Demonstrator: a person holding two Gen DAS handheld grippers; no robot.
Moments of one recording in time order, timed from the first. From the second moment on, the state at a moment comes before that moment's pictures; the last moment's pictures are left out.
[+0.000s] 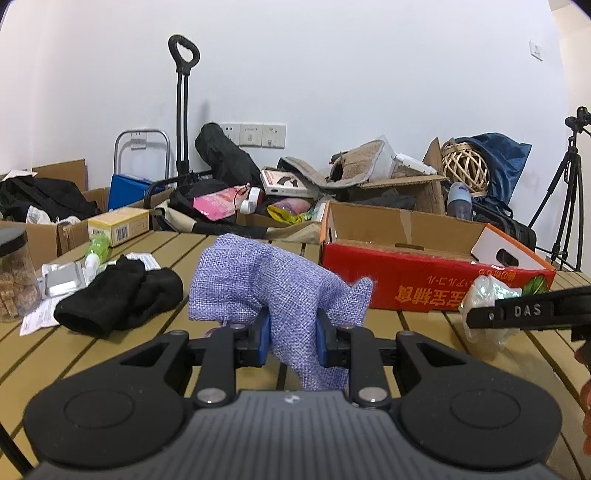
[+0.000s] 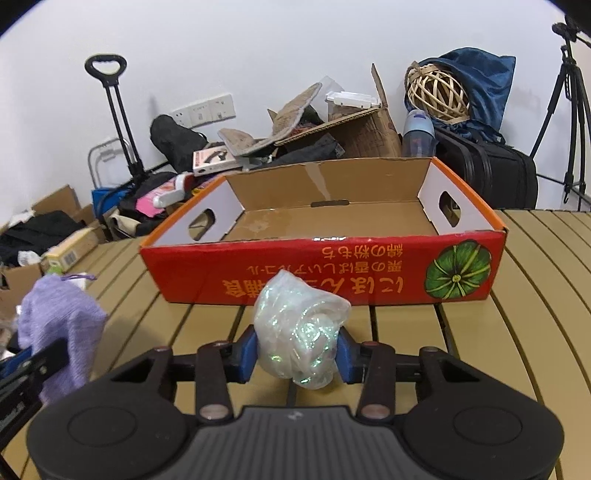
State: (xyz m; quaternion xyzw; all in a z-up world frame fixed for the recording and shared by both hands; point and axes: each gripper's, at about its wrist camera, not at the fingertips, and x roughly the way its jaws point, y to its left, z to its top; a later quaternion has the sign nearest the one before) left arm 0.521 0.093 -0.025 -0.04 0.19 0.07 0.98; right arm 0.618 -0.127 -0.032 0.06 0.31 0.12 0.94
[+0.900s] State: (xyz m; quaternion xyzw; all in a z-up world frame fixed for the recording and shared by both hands) left arm 0.404 0.046 0.035 -0.01 0.17 0.04 0.98; right arm 0.463 -0.175 0.022 0.07 0.24 0.13 0.96
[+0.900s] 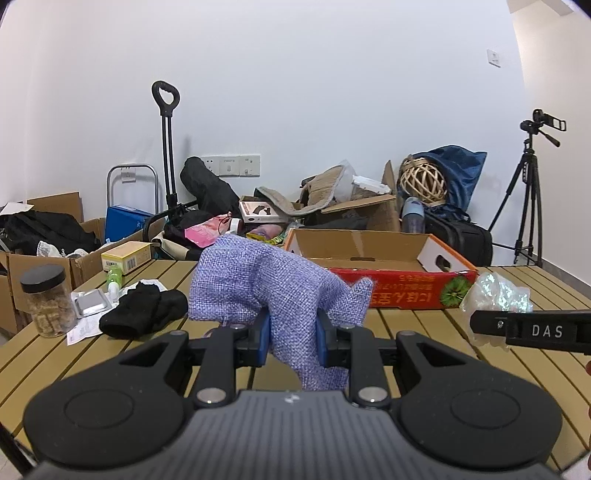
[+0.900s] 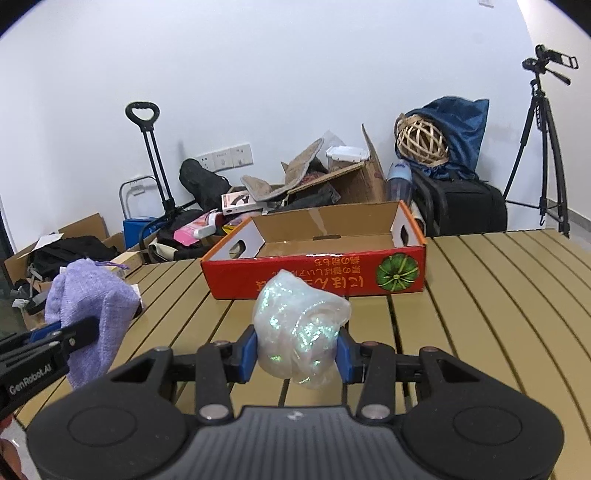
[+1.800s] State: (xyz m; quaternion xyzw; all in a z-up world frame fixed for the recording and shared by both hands) left arm 0.259 0.008 0.058 -0.01 0.15 0.01 0.99; right arm 0.297 -0.223 0.041 0.04 0.20 0.14 0.97
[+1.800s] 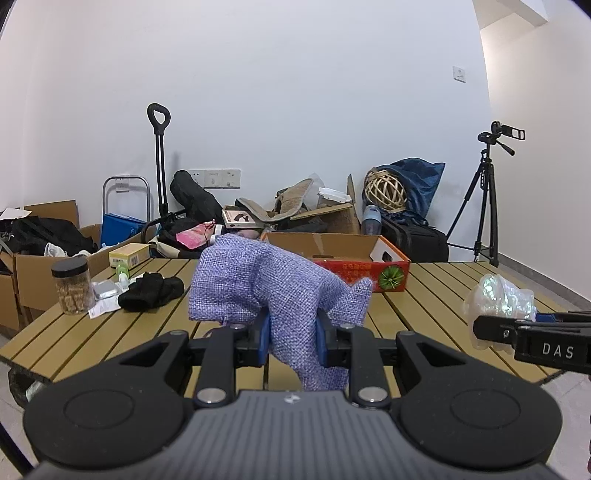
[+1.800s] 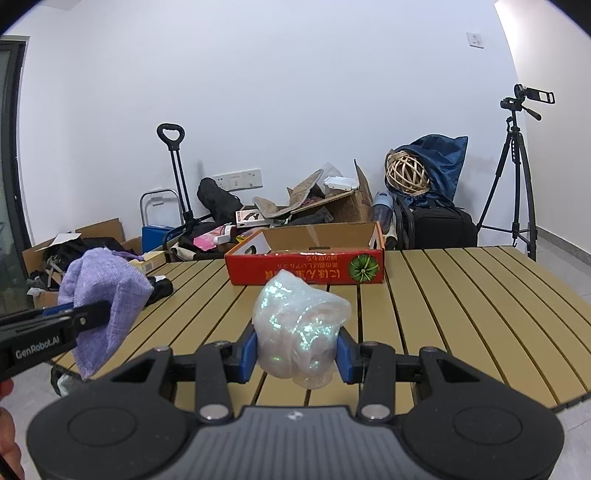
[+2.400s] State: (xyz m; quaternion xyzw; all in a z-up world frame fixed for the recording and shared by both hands) left arm 0.173 0.001 0.035 0.00 0.16 -0.01 0.99; right arm 0.213 -0.228 0.008 0.02 0.22 0.14 0.96
